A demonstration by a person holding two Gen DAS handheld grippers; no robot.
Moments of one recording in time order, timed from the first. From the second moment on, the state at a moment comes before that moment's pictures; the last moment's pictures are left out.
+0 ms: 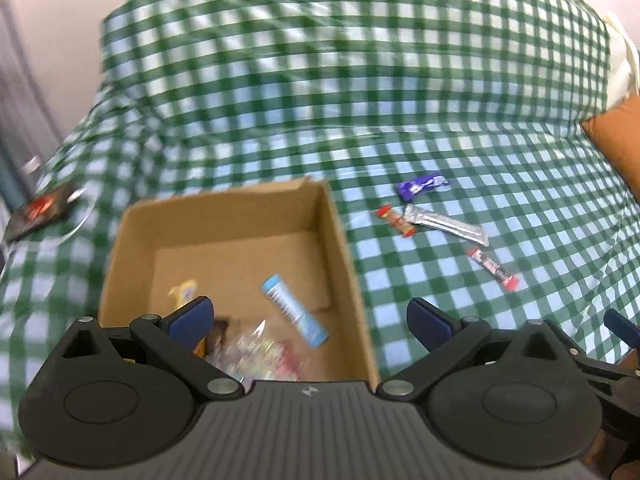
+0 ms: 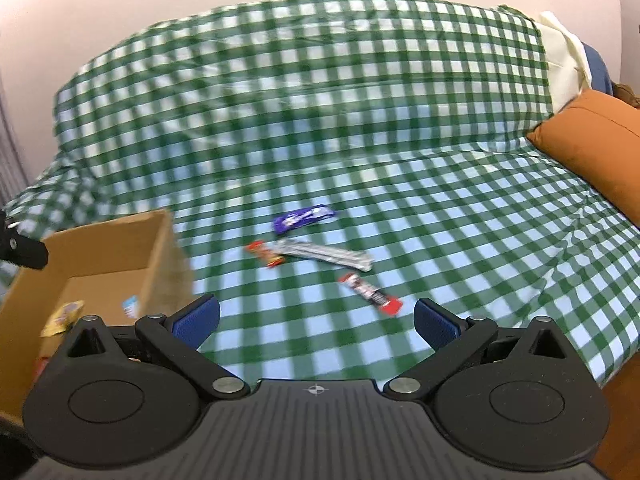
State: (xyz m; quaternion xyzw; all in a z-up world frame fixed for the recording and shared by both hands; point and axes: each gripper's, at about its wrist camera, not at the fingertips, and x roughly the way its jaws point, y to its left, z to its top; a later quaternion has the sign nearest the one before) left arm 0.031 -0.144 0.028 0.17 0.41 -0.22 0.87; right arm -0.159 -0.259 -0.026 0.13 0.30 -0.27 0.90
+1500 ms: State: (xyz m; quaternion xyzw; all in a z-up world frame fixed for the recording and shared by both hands) left arm 0.230 -0.397 -0.099 0.25 0.45 -0.35 0.78; right arm 0.027 -0.422 -0.158 0.00 0.36 -0.11 0.93
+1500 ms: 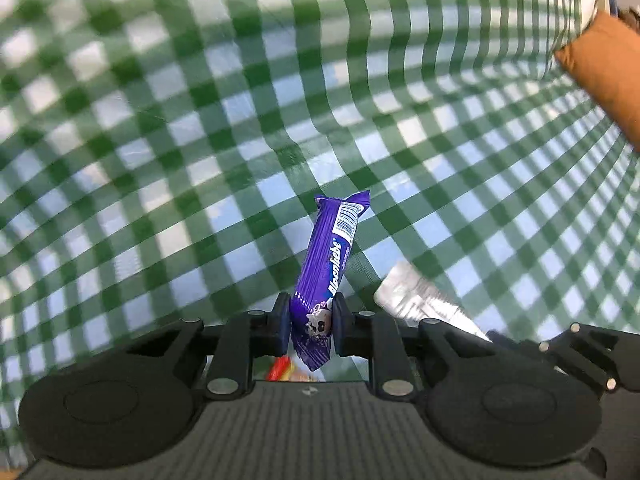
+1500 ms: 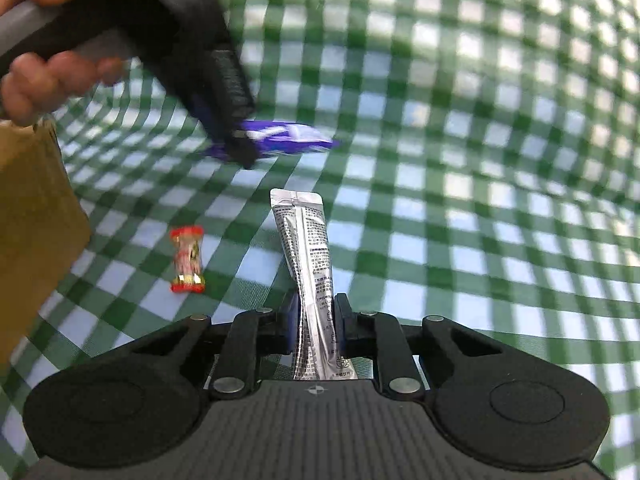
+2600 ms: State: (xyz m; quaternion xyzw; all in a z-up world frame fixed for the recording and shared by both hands) left arm -0.022 -0.045 0.056 0.17 0.39 -0.25 0.87; right arm -0.164 -0.150 0.008 0.09 0.28 -0.09 0.95
